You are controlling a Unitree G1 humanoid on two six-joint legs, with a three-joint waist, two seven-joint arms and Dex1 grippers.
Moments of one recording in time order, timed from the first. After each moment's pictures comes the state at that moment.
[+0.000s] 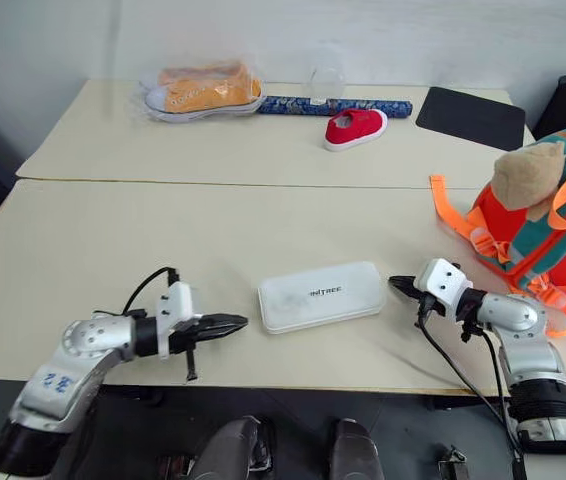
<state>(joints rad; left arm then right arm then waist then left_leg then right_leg) -0.16 0.61 -0.12 -0.29 -0.27 0.32 -0.88 -0.33 -0.69 -0.02 0.41 0.12 -0.30 1.00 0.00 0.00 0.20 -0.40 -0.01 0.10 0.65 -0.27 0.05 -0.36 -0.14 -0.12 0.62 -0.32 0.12</state>
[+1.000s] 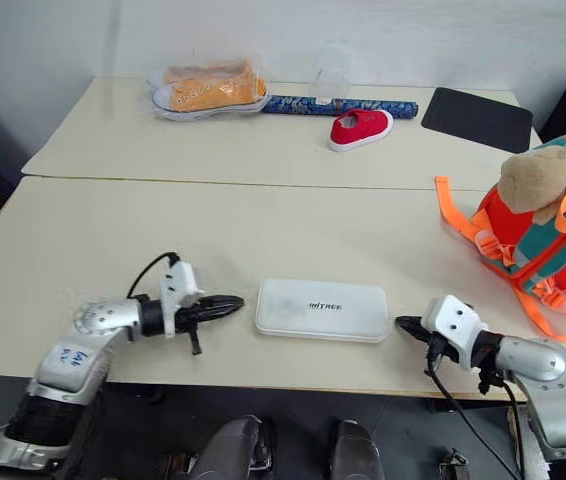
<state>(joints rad) -0.25 0.67 -0.04 -0.15 -0.39 0.59 -0.90 0.08 -0.81 -0.17 -0.11 0.20 0.06 0.94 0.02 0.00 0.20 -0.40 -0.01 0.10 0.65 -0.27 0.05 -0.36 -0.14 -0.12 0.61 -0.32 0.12</state>
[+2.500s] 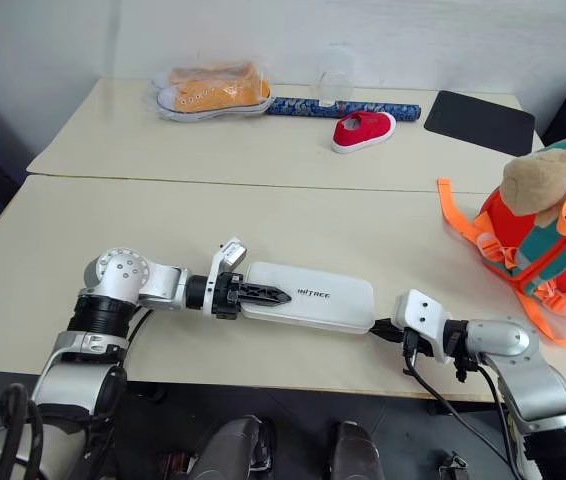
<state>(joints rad) -0.77 0.40 0.03 0.42 -1.03 1.61 -0.52 -0.03 -0.79 -0.01 -0.16 0.23 0.15 1.07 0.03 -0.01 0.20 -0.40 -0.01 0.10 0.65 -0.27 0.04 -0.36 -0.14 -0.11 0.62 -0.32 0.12</state>
